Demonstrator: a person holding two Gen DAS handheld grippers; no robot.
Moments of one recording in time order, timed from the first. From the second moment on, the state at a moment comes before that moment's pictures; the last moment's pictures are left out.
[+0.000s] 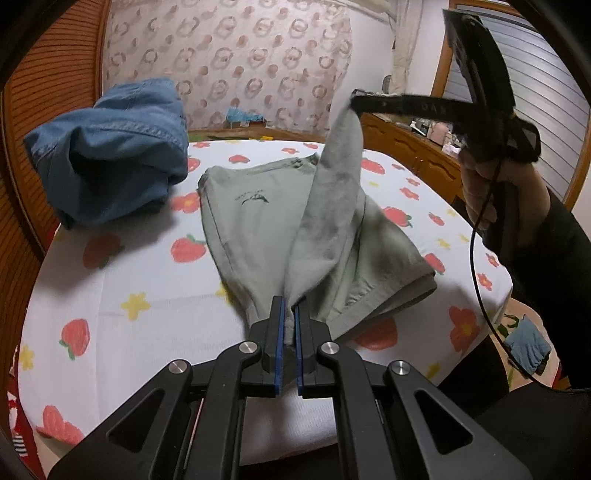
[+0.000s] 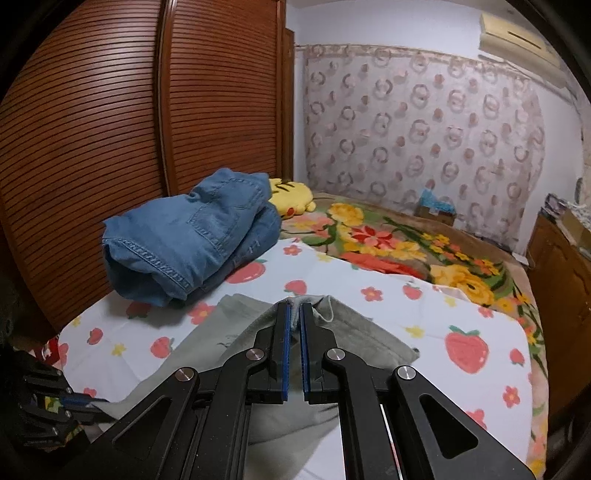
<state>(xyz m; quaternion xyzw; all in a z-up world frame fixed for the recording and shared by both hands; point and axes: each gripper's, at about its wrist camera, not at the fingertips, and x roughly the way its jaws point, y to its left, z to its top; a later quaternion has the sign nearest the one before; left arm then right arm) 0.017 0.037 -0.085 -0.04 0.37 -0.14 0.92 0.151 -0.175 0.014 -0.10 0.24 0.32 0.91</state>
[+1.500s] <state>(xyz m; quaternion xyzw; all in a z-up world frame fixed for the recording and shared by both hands) 0.012 0.053 -0.092 -0.06 0.37 -0.12 0.92 0.149 -0.165 0.014 -0.10 0.28 0.34 0.89</state>
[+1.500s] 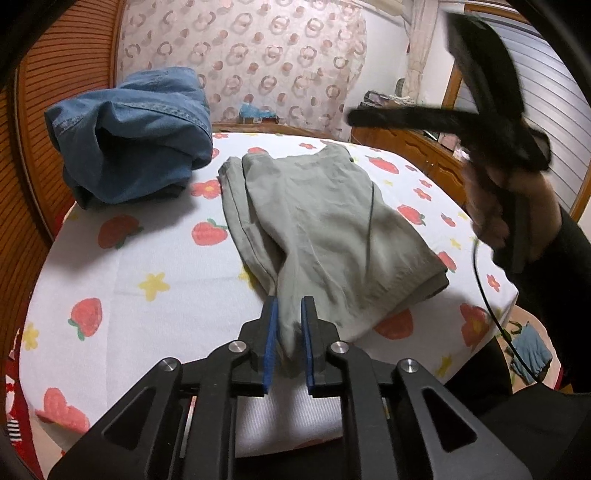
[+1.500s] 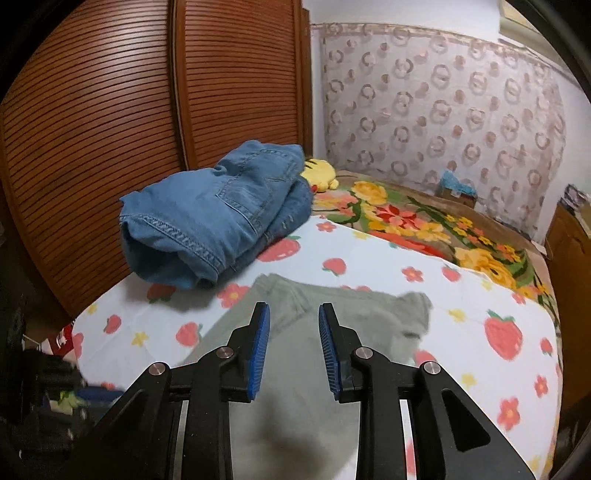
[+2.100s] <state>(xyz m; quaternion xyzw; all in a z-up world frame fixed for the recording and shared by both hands) 0.017 0.052 -0.097 -0.05 0.38 -0.11 0.92 0.076 -0.230 -0.013 -0.06 0.33 0.31 0.89</state>
